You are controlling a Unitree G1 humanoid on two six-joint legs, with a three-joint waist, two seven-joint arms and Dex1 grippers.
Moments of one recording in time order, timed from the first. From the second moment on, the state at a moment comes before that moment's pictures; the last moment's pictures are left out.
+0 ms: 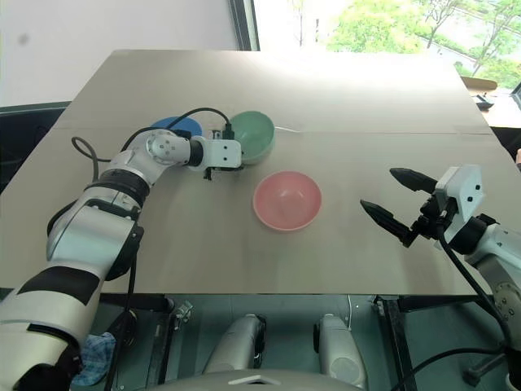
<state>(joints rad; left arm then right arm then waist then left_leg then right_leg) -1.21 0.53 -0.39 1.27 0.45 -0.60 -0.85 0.02 -0.69 -0.37 -0.51 0.63 0.45 0.80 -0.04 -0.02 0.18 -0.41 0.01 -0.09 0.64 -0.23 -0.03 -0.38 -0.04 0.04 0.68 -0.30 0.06</state>
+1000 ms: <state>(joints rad) -1.12 0.70 -0.58 0.47 -0.22 -0.67 -1.61 -0.02 -0.68 -0.31 -0.49 0.63 0.42 0.81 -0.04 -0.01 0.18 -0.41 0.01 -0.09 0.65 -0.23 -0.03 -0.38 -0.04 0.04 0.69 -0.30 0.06</state>
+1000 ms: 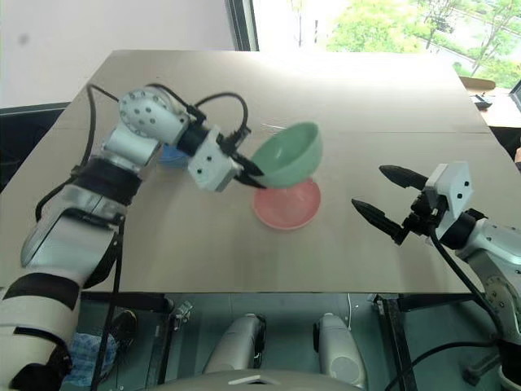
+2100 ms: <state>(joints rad) -1.02 0.79 -0.35 0.71 -0.02 -0.68 -1.45 -0.01 -0.70 -0.32 -0.50 0.70 0.42 0.84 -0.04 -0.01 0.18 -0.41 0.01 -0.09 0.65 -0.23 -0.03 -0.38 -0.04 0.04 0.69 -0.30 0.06</state>
